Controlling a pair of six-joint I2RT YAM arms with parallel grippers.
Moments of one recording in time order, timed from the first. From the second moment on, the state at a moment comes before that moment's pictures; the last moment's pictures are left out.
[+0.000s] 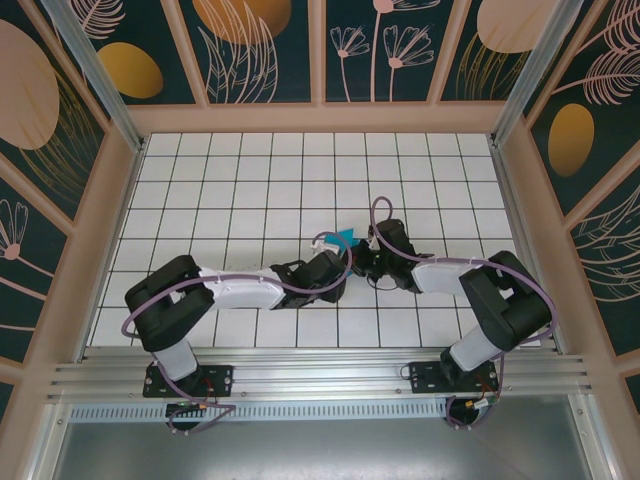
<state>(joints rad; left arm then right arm) -1.04 1.74 0.89 -0.11 -0.21 -0.67 0.56 1.55 0.57 0.28 -0.42 1.12</state>
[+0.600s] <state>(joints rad) -1.05 1.77 0.90 -0.13 -0.33 -0.67 0.56 1.53 0.57 0.25 -0.40 1.13</state>
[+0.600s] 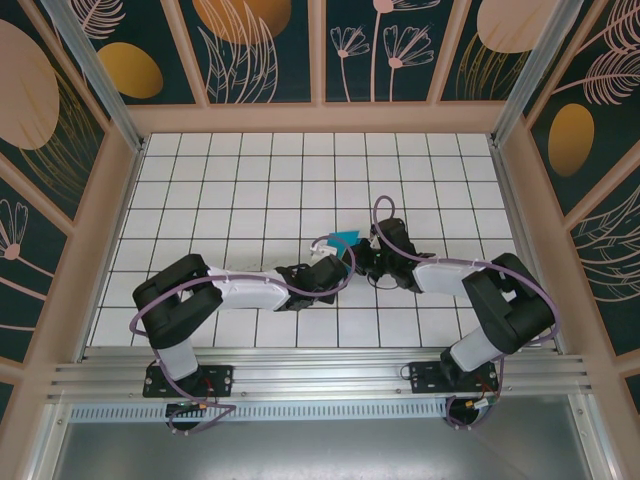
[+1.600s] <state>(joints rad) -1.06 1.75 0.90 -0.13 -0.38 -0.66 0.58 1.58 0.63 0.20 -0.40 1.11</state>
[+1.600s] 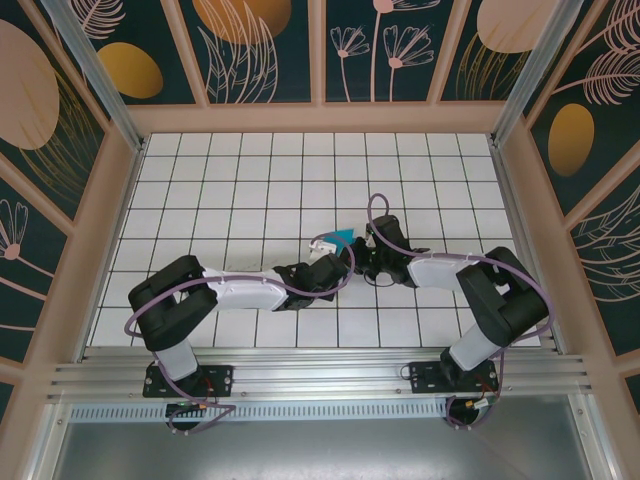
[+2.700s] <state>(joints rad) -1.06 1.76 0.90 -0.14 -0.40 -0.65 0.58 1.58 0.65 0.18 -0.40 1.10</state>
